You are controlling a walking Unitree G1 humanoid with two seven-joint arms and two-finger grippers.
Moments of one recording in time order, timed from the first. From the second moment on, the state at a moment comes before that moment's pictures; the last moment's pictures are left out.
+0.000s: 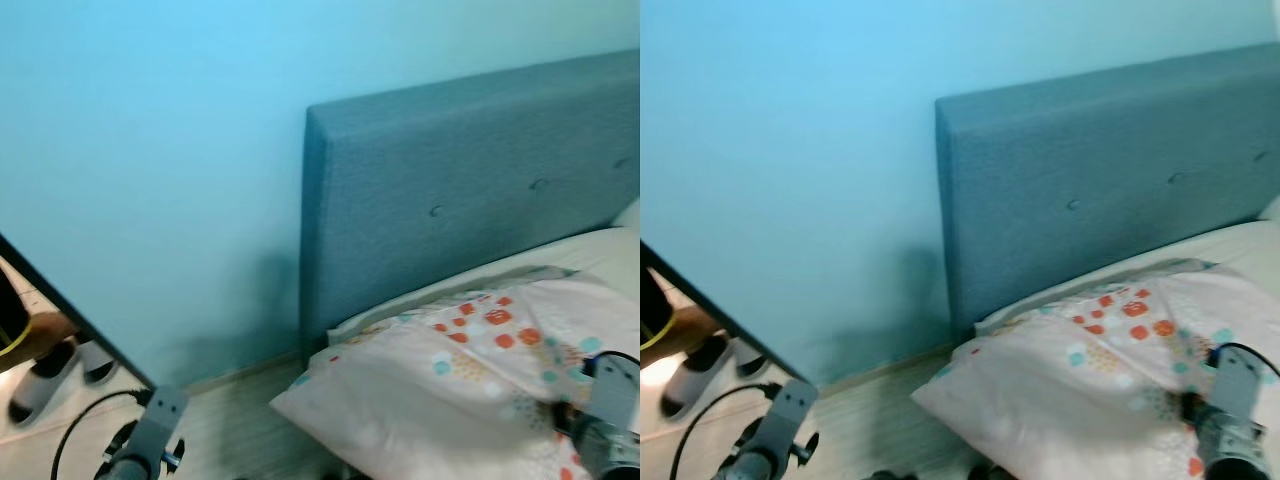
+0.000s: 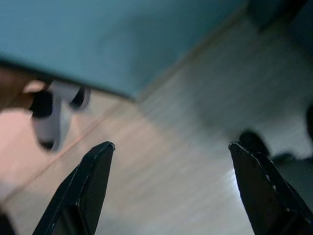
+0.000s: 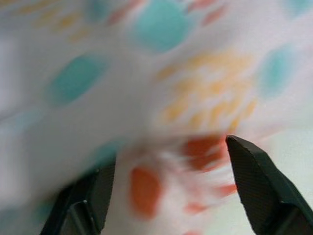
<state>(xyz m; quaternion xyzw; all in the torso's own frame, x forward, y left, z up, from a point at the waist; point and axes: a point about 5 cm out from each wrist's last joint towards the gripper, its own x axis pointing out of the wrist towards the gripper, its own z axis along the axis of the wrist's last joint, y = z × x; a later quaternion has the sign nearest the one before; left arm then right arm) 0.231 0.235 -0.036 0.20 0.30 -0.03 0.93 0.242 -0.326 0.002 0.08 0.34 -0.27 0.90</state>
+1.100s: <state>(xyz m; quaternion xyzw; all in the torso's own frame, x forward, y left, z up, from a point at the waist) 0.265 0.199 -0.018 -0.04 0.24 -0.07 0.97 0.206 -0.269 -0.052 0.16 0.40 -0.25 0.87</state>
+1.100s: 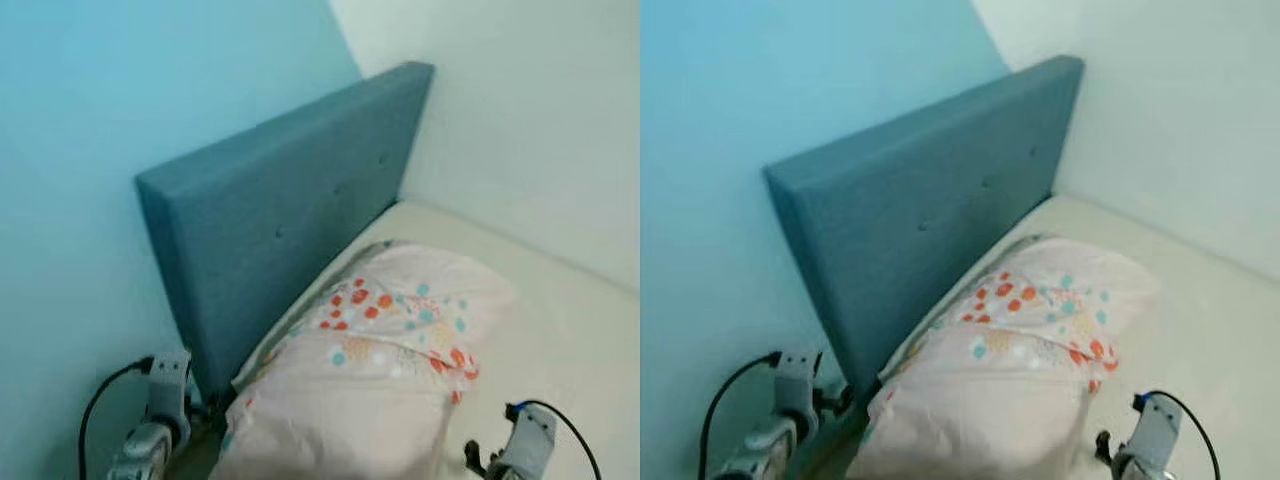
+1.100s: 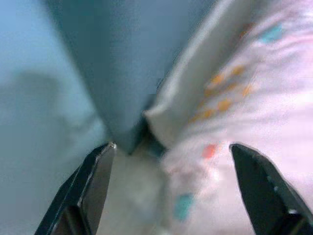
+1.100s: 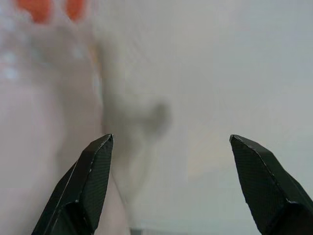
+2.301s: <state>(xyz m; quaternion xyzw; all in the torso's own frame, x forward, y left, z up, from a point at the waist) 0.303 0.221 0.015 0.03 0.21 0.15 0.96 0.214 -0.271 -0.046 0.15 0.37 -0.23 0.89</state>
